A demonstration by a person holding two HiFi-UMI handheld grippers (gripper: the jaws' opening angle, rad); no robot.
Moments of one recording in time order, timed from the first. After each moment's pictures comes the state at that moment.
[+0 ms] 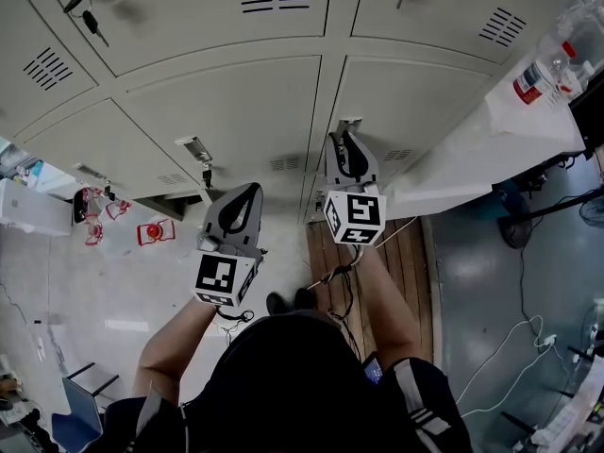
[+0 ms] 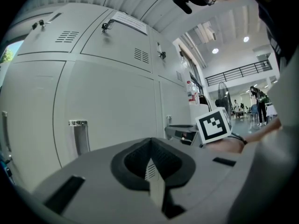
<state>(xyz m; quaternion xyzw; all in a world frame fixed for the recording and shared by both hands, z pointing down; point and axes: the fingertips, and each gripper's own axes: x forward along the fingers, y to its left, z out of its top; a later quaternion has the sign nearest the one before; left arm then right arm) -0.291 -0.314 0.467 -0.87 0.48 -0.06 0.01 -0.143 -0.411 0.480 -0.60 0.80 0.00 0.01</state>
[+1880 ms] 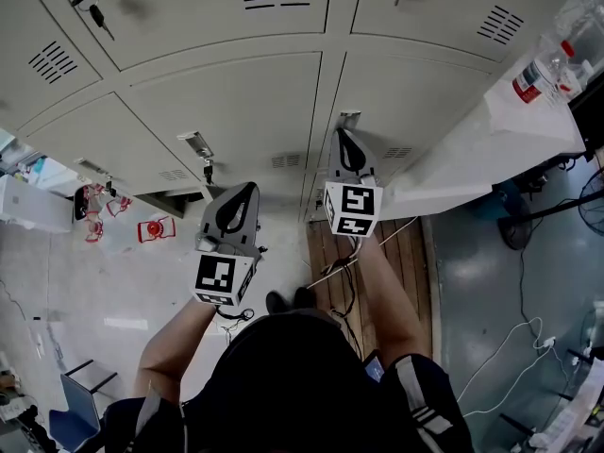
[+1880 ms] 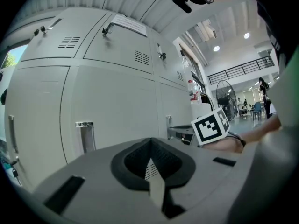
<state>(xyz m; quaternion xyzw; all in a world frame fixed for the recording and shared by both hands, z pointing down) -0.298 -0.305 0.466 -0.86 0.50 -0.06 0.01 -0.139 -0.419 0.491 -0.61 0.79 0.02 -0.05</state>
